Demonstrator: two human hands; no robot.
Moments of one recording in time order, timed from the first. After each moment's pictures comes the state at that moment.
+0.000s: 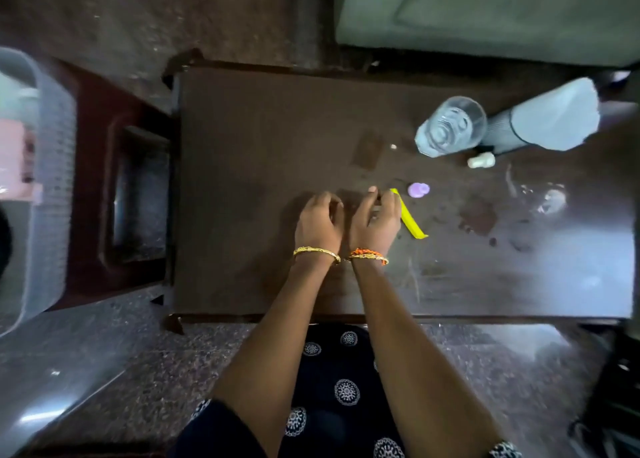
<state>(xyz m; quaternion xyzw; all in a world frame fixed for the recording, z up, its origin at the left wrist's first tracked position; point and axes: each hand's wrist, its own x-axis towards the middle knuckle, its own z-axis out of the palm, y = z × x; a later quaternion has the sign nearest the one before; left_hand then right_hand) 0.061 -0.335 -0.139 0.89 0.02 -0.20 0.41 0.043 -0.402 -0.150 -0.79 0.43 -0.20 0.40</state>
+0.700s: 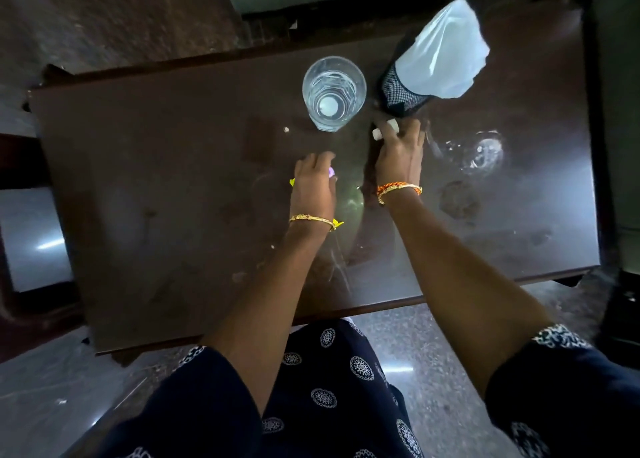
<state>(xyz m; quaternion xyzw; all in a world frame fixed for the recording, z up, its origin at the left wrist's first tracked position) 0.055 -0.500 -0.170 0.92 -0.14 -0.18 0.33 0.036 -0.639 -0.201 -0.92 0.34 0.00 0.20</state>
